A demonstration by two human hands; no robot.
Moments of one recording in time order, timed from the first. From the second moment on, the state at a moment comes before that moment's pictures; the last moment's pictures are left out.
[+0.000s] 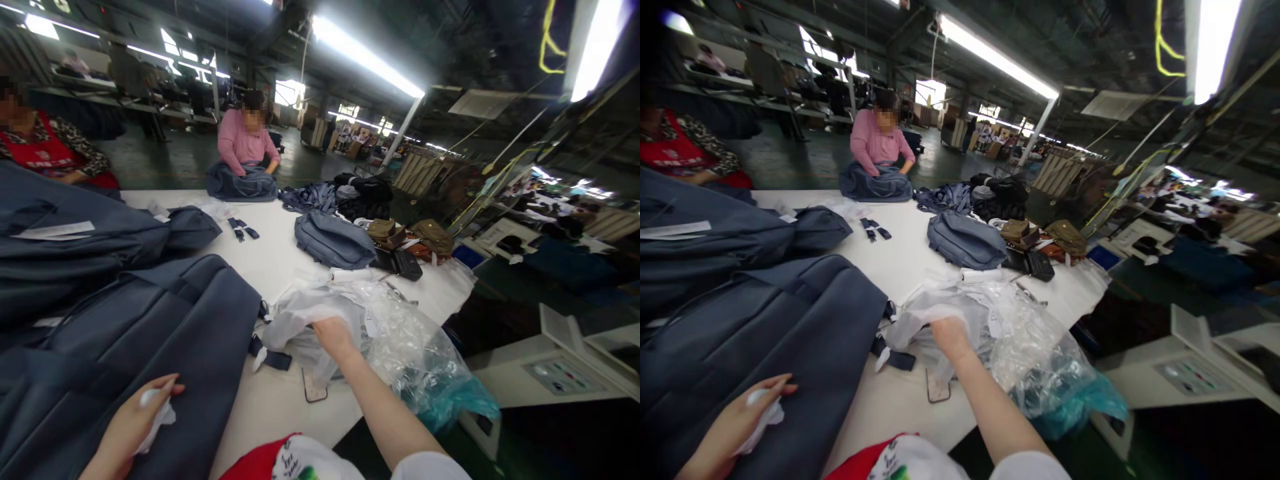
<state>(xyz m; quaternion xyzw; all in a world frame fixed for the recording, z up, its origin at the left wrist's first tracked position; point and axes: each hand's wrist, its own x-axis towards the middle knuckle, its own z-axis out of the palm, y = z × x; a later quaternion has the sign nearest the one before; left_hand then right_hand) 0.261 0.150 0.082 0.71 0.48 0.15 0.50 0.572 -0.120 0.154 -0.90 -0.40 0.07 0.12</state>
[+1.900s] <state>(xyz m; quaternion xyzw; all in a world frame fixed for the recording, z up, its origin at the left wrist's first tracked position) 0.268 0.092 0.191 0.48 0.25 0.13 0.83 0.476 -0.062 0.145 -0.53 -0.41 0.63 0.40</state>
